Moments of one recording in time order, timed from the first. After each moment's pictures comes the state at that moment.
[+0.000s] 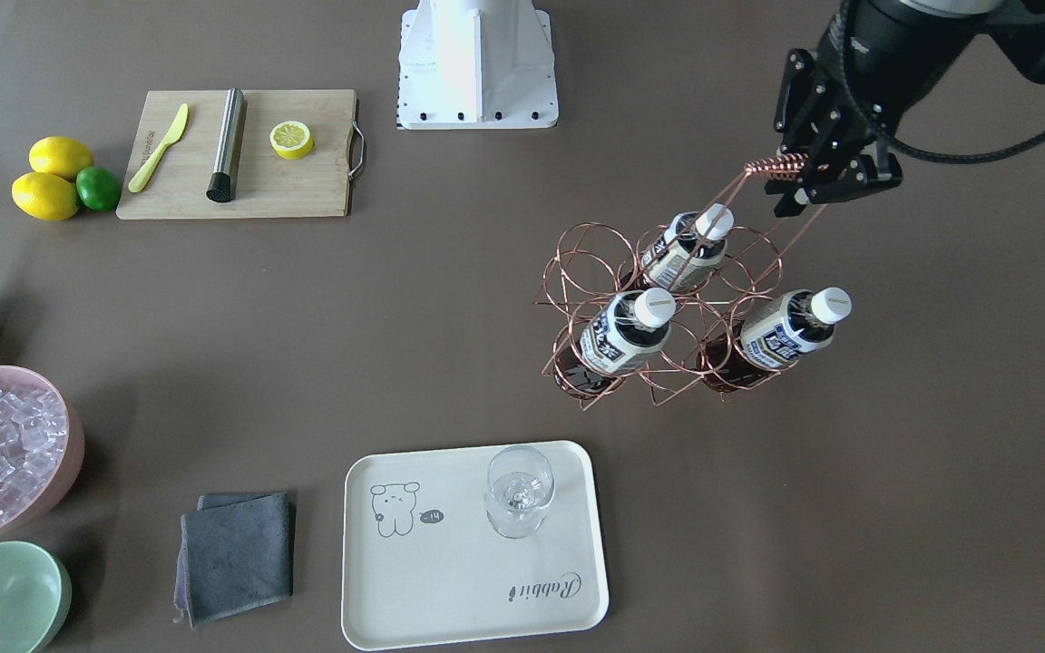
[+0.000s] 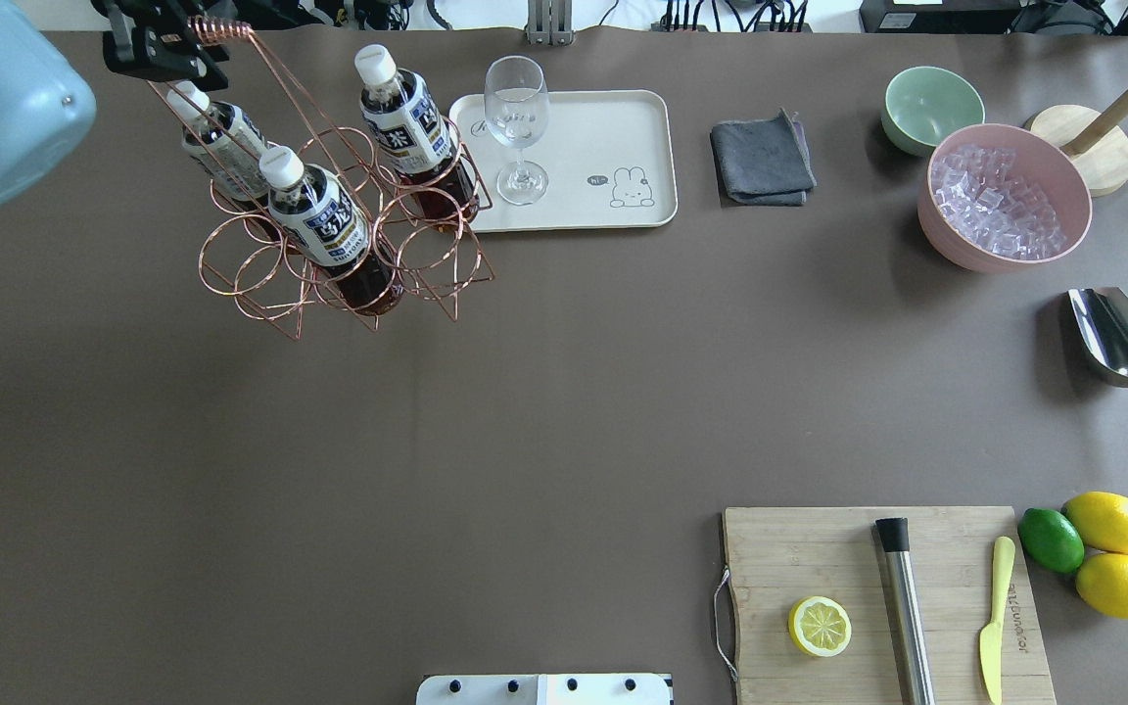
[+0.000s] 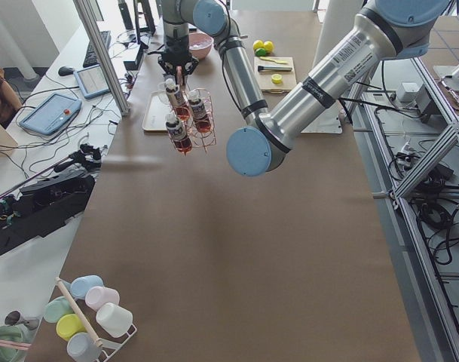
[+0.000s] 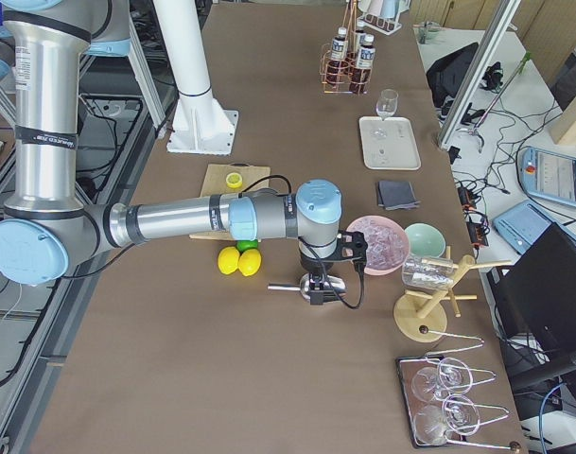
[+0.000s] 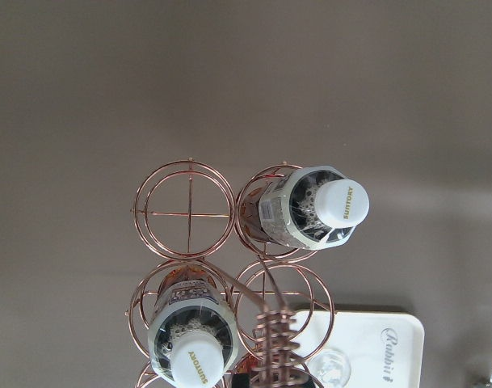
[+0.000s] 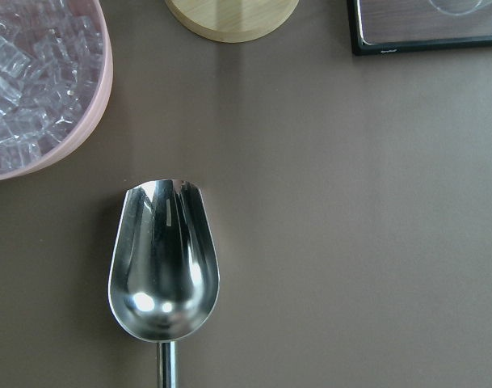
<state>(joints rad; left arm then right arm) -1.09 -2.41 -1.96 -0.95 -2.23 -2.42 1.54 -1.67 1.84 -1.62 2.29 0.09</state>
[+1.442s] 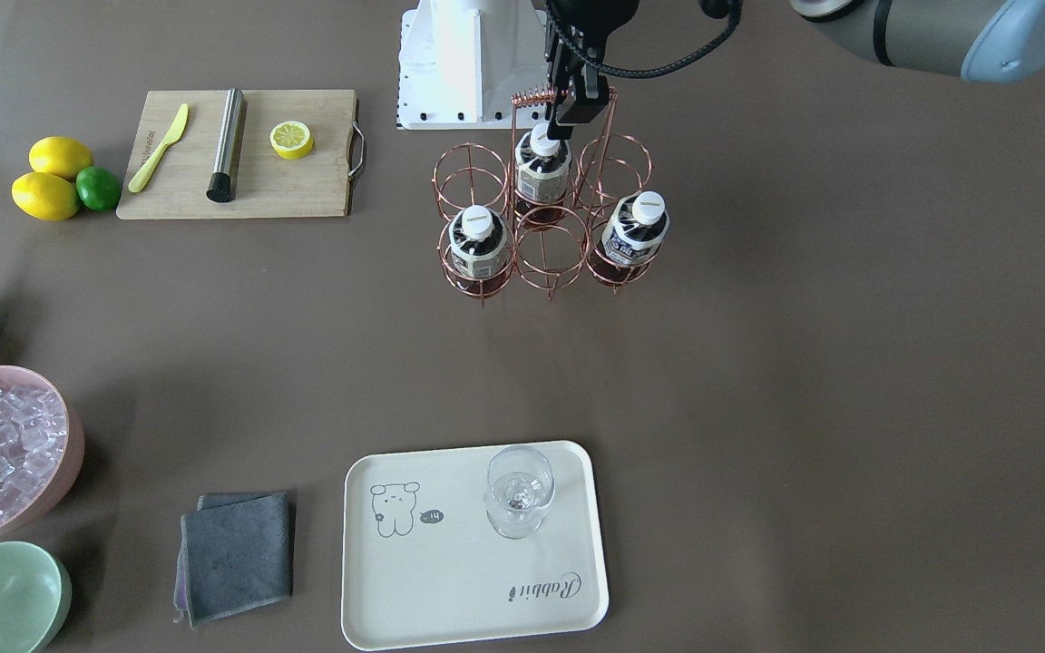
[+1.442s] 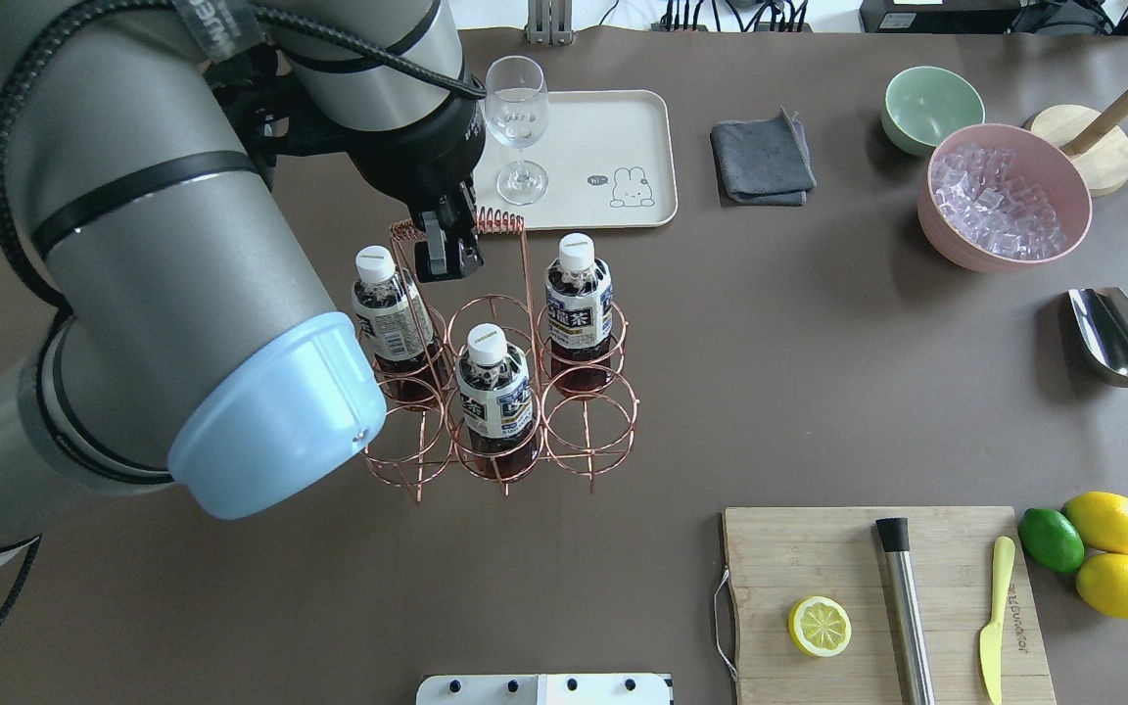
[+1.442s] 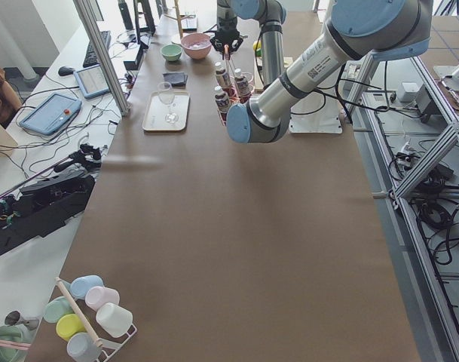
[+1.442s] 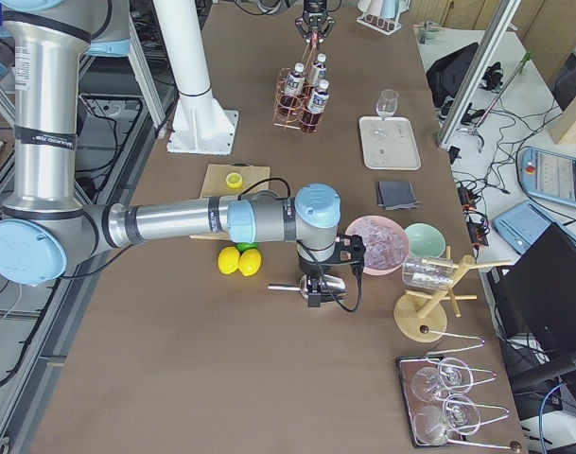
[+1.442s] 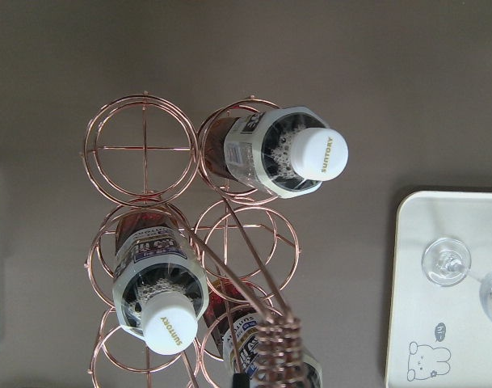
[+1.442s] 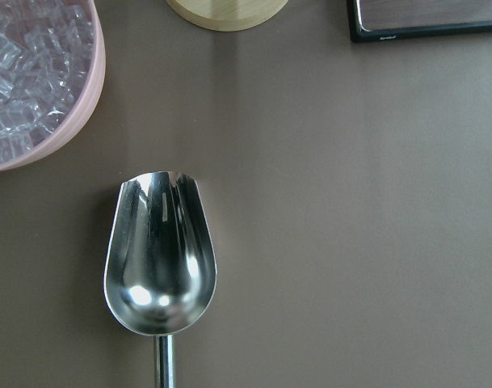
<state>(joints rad) -0.73 -2.60 -1.95 -0.94 -2.06 -2.71 1.54 -1.68 1.83 -1.63 2.30 0.09</state>
